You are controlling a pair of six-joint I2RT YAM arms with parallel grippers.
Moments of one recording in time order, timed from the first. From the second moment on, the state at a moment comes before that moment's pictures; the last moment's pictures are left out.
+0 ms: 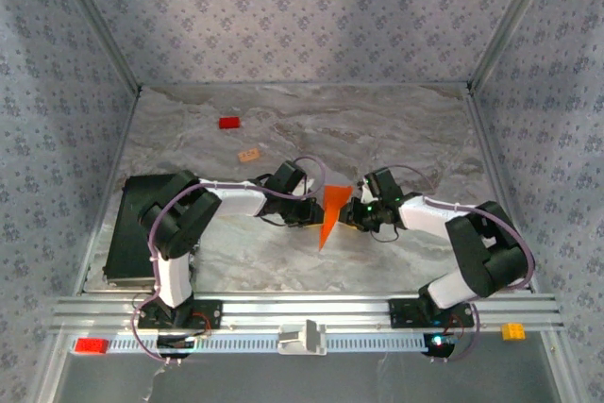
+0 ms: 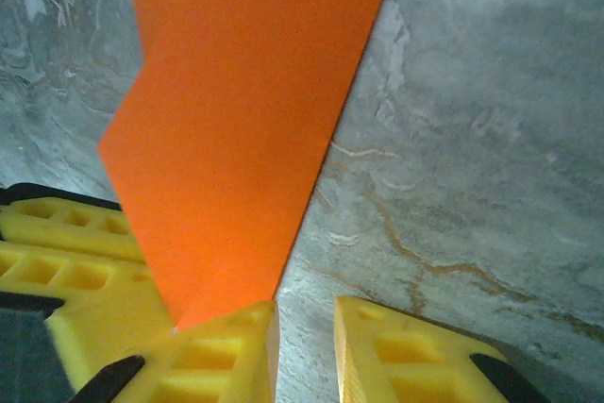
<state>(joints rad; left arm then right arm) -0.78 1.88 0.97 -0.06 0.56 -0.77 0.45 1.49 0.59 -0.14 -0.46 0.73</state>
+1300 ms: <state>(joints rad) -0.78 1.91 0.97 -0.05 0.65 -0.75 0.46 1.52 0.59 -0.12 -0.50 0.74</state>
